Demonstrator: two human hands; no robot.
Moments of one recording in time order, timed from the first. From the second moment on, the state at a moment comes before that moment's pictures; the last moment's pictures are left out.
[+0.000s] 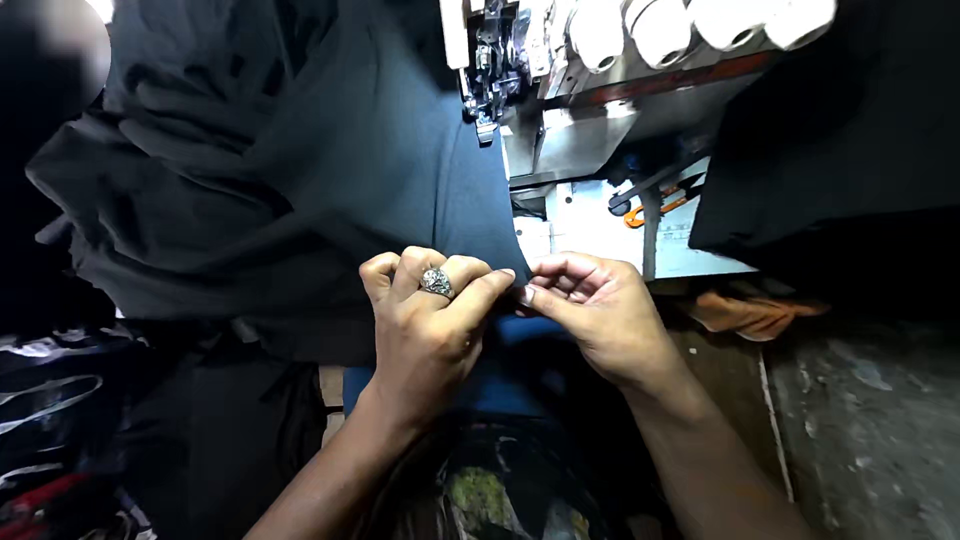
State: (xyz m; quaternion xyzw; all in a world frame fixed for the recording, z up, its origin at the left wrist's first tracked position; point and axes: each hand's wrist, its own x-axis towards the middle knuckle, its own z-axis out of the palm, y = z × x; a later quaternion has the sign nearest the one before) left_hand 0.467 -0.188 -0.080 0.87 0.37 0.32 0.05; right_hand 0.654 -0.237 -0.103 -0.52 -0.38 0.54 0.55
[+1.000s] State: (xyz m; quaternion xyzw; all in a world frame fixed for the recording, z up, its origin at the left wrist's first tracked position) left_hand 0.482 -0.177 -0.120 0.84 0.37 0.38 0.07; right_hand 0.634 -0.225 -0.092 -0.56 -0.36 0.48 0.57
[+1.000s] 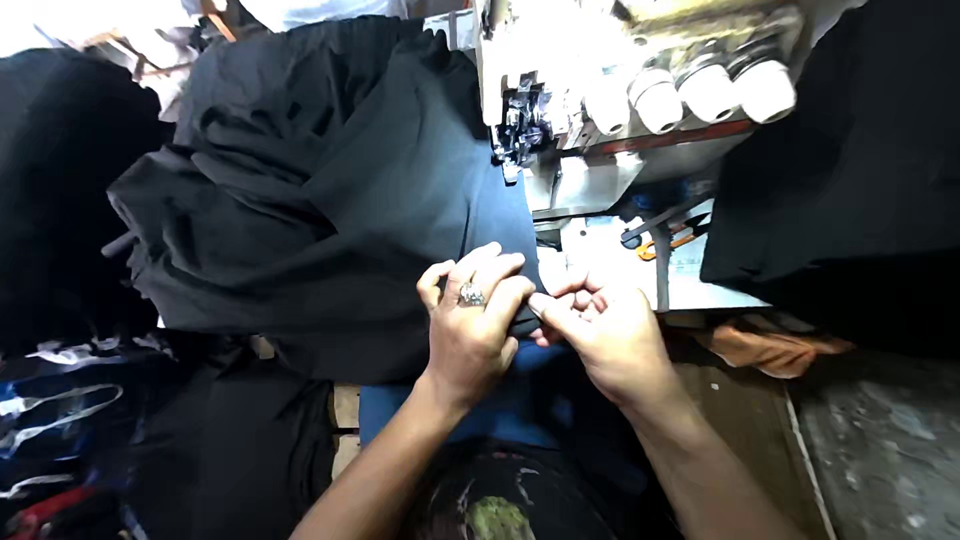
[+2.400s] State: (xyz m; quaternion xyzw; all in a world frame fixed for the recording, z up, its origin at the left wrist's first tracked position) left_hand 0.502 -0.158 -0.088 0.80 0.44 0.34 0.25; right_hand 0.654 -0.173 -0.106 -0.57 -0.46 0.45 0.51
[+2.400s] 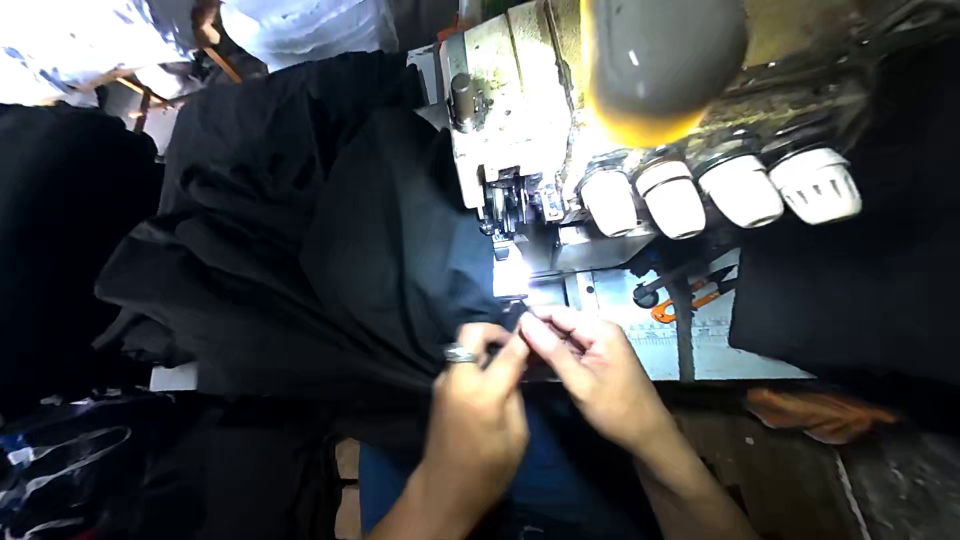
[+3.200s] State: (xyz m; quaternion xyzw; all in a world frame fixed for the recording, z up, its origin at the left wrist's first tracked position) left_hand 0.413 -0.076 -0.091 0.61 0.50 0.55 0.26; right_hand 0.641 -0.238 -0.122 -0.58 -0.44 0.30 0.62
